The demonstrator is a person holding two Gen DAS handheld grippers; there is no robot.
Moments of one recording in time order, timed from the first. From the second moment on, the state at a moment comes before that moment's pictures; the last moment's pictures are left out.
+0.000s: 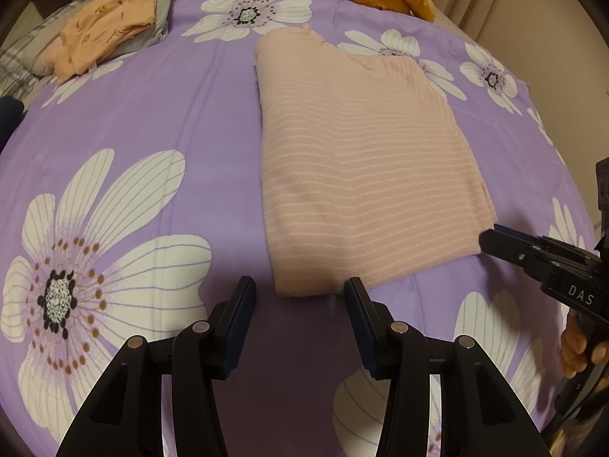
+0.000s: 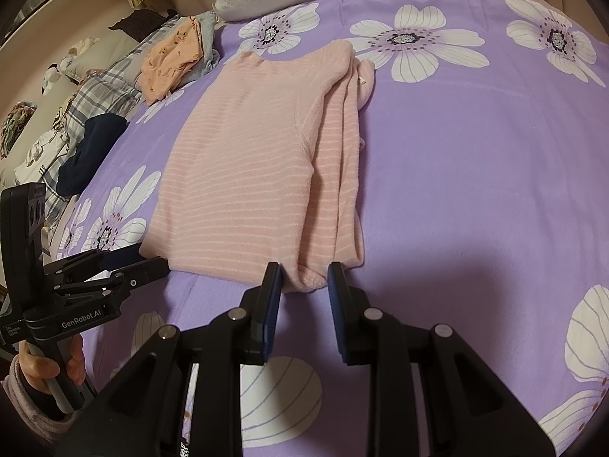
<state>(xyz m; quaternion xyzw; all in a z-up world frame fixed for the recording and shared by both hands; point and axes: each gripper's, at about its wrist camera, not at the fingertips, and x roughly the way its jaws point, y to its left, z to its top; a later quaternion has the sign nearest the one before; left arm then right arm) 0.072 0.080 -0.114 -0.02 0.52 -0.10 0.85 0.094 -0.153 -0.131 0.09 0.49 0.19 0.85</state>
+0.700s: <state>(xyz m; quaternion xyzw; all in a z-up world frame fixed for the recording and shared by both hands) 0.072 0.079 -0.114 -0.01 0.52 -0.10 0.85 0.092 -0.153 -0.131 0.10 0.49 0.19 0.84</state>
